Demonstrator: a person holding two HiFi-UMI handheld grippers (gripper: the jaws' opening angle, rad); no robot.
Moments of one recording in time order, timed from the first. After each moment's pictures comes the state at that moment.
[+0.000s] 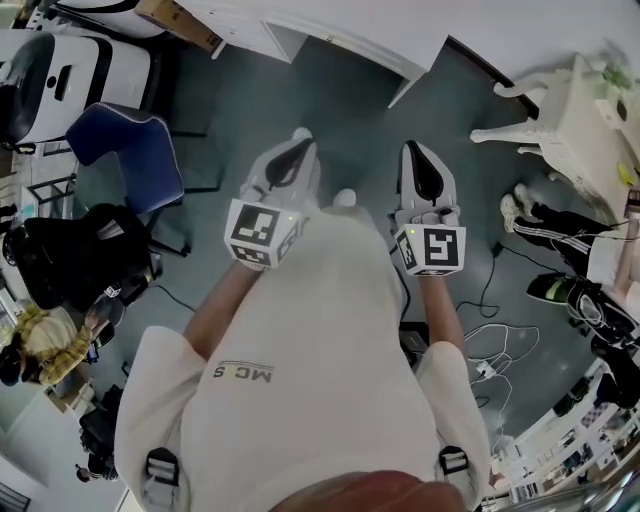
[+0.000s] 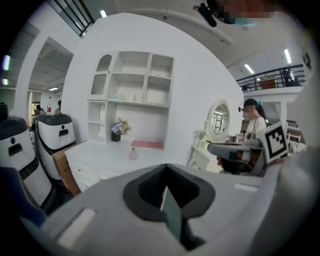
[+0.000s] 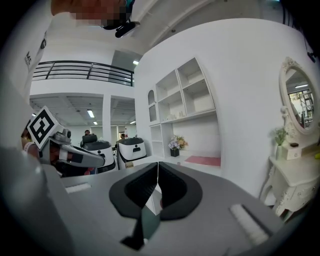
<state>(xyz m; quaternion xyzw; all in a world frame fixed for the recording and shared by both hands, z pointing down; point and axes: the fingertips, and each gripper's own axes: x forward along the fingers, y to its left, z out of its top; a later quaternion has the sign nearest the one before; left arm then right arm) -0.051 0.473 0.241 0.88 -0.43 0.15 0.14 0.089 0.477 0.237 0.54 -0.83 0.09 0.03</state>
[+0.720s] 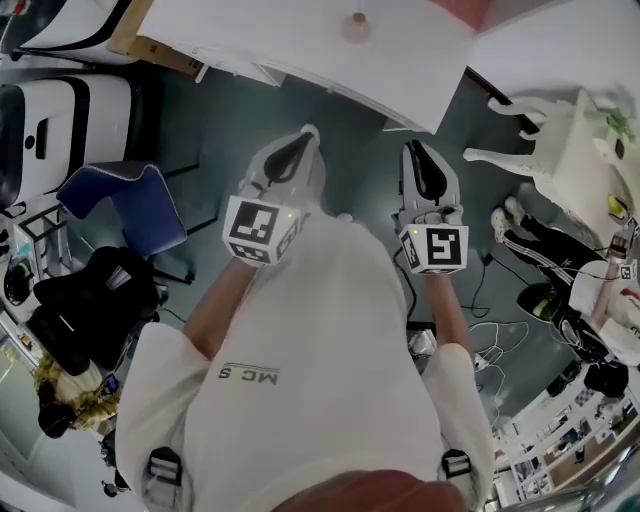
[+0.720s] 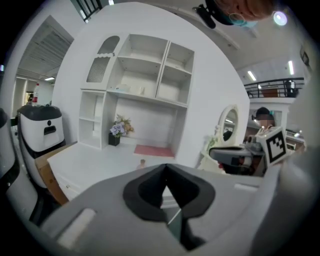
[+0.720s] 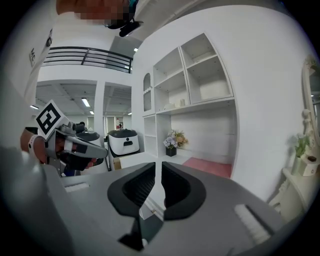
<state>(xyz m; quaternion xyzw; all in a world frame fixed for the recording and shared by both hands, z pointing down) -0.086 0.193 0.256 0.89 -0.40 0.13 0.17 0.055 0.211 0.255 0.55 -0.83 0.10 0.09</state>
